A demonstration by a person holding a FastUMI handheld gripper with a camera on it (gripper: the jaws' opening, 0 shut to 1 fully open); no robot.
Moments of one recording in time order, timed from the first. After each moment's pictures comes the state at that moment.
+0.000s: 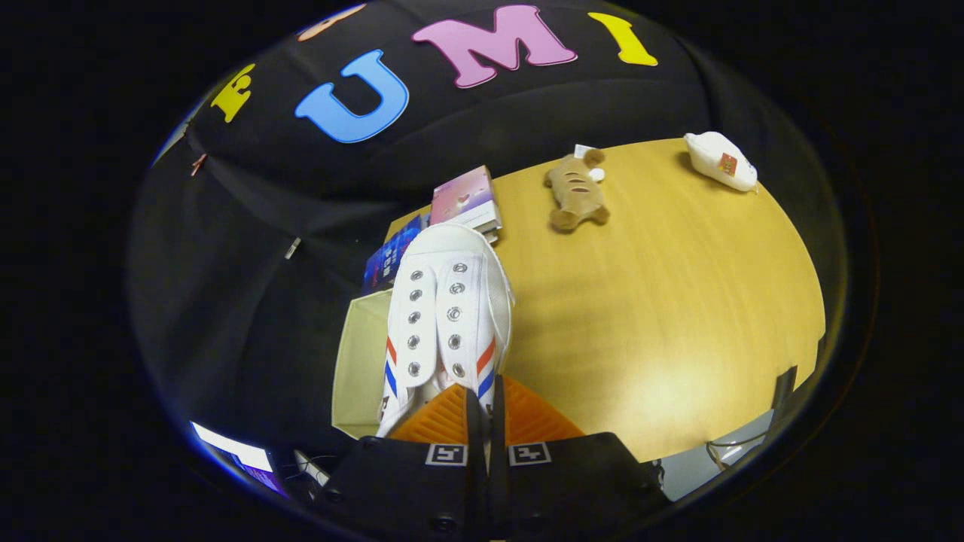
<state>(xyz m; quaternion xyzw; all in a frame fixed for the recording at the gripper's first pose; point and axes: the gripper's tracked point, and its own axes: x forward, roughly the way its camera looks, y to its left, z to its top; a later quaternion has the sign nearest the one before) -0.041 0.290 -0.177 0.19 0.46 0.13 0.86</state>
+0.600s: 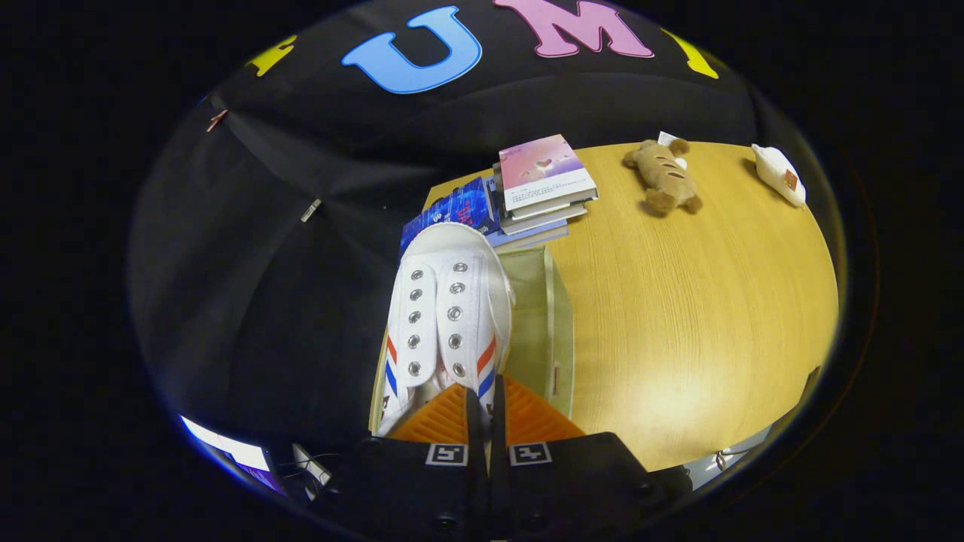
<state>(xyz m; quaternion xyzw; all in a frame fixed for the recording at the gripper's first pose) -0.036 0.428 -0.211 0.15 0.49 0.16 0.84</state>
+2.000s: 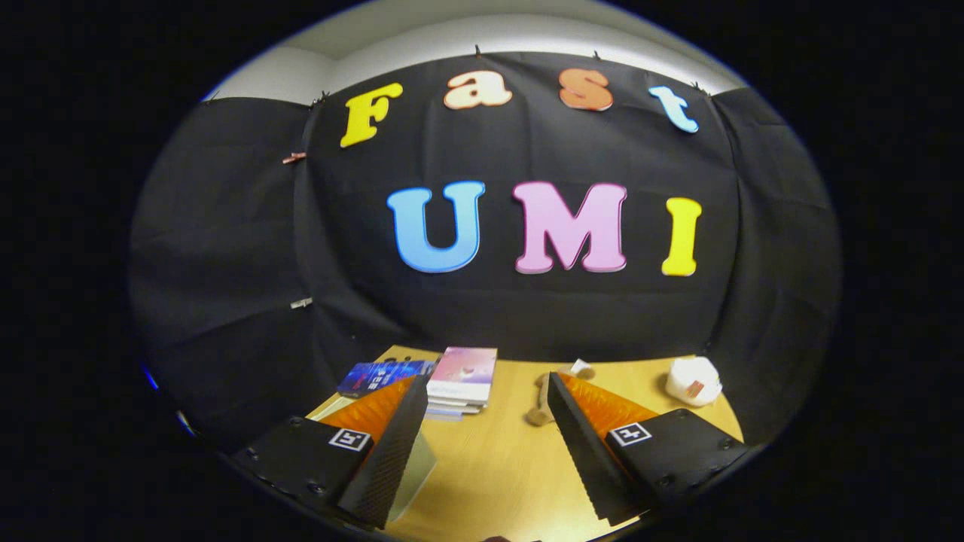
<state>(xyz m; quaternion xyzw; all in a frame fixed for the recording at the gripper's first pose) 0.032 0.222 0.011 0.01 0.08 0.14 0.99</state>
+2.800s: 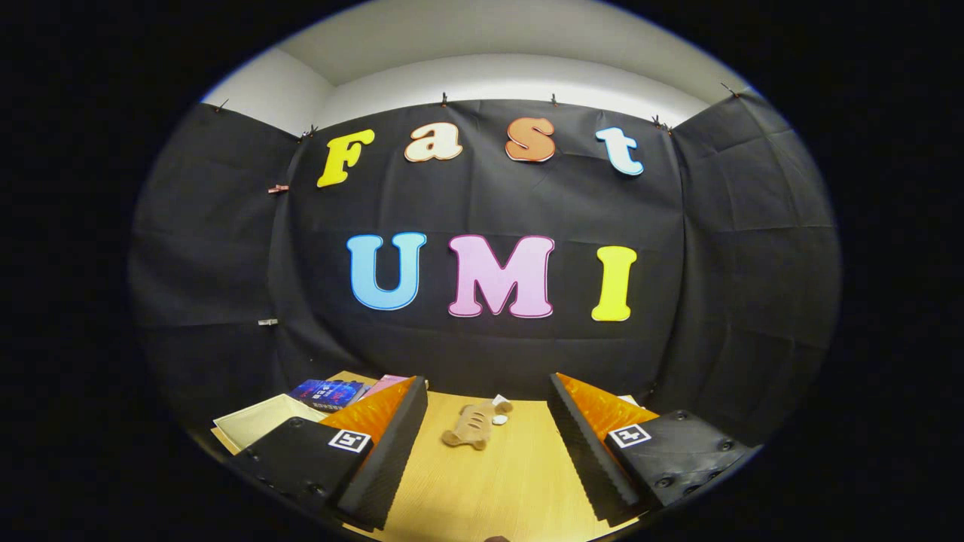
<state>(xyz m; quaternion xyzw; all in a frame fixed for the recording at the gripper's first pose) -0.003 0.054 0.027 0.00 0.00 0.10 0.99</state>
